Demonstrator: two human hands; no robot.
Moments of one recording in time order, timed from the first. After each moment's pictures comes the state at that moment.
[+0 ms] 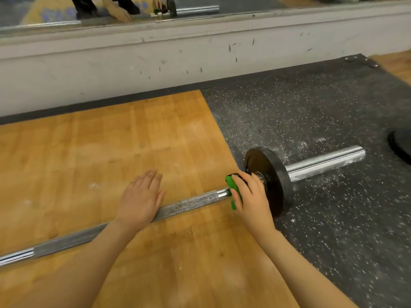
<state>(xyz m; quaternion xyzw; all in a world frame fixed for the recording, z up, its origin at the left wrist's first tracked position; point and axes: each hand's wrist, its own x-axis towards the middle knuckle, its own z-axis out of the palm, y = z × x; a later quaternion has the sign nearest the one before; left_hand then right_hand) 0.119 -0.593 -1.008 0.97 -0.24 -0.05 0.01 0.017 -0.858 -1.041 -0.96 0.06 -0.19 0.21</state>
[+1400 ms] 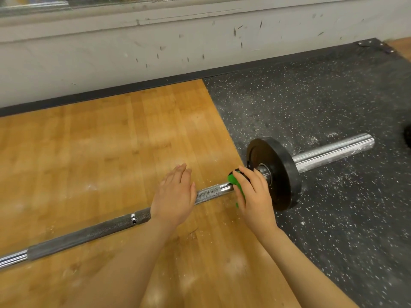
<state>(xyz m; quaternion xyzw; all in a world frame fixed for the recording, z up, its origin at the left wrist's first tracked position) 0.126 -0.662 -1.024 0.97 -0.23 -0.08 0.10 0.042 -0.854 -1.043 -0.95 0.04 -0.21 0.22</state>
